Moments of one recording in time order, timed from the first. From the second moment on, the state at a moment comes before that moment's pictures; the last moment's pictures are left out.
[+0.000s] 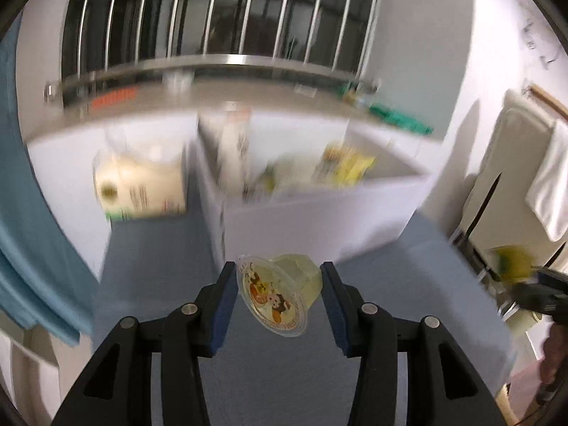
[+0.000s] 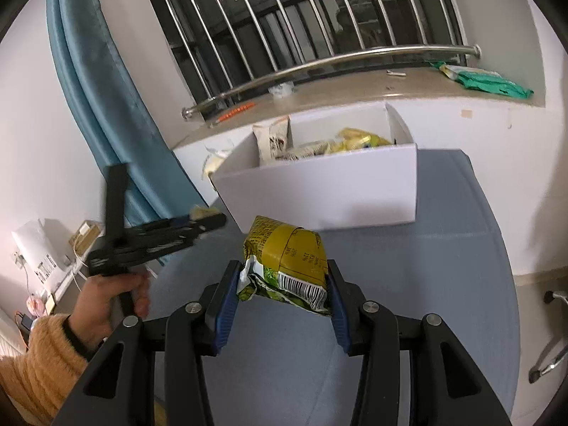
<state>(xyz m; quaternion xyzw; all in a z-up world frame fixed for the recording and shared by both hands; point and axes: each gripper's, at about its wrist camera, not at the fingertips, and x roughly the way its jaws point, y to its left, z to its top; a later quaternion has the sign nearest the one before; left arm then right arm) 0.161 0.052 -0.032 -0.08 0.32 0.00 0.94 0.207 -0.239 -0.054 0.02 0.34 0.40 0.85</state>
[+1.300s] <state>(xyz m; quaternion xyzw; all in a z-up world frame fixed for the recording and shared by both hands) 0.208 0.055 0.068 -0.05 0.26 0.10 0.96 0.310 -0.185 0.036 -0.09 0.25 0.27 0.93</state>
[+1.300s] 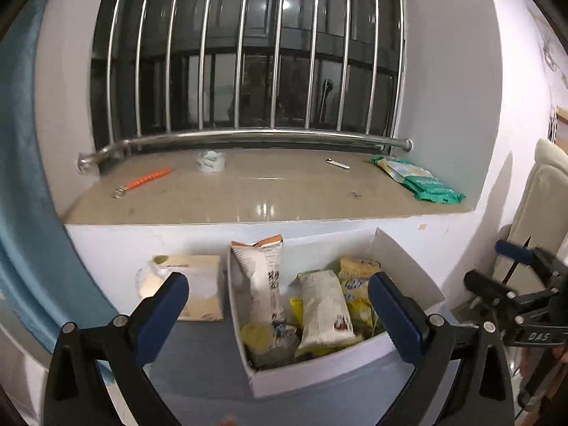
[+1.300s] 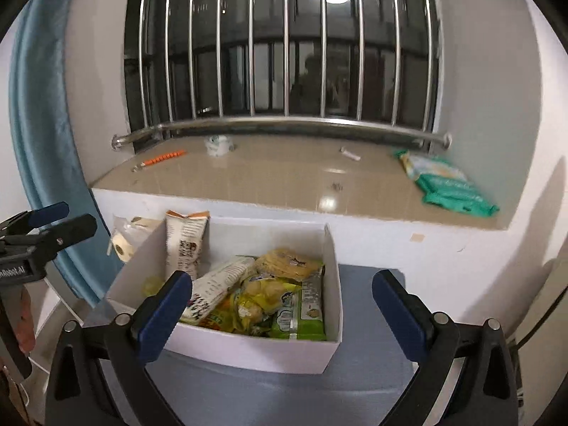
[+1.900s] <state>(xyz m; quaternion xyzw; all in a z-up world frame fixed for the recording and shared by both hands) 0.050 -0.008 0.083 -0.05 0.27 0.06 0.96 0.154 -0.228 0.050 -0.04 0.26 0.36 0.90</state>
